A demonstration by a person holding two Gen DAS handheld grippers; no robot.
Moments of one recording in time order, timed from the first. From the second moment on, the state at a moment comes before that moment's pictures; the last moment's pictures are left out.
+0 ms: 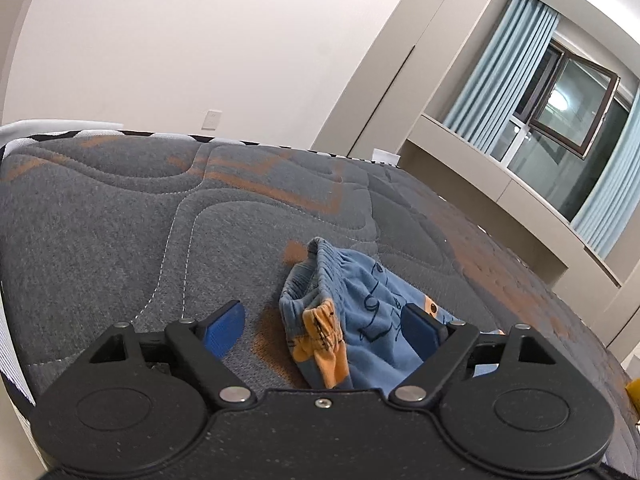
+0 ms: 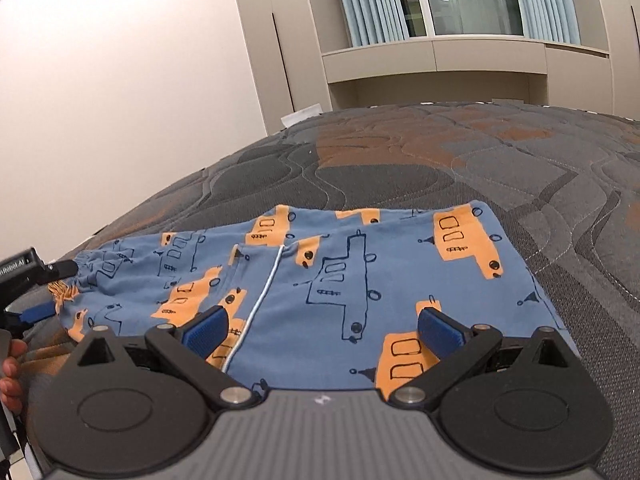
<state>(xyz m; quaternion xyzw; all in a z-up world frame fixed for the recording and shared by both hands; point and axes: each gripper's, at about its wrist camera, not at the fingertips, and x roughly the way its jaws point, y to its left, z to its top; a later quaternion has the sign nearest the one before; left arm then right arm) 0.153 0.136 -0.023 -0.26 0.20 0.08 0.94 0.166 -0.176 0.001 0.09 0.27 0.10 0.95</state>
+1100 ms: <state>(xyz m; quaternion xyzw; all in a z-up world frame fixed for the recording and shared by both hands) 0.165 0.111 0.008 -0.21 0.18 0.11 0.95 0.161 -0.181 0.000 0.12 0.26 0.11 0.95</state>
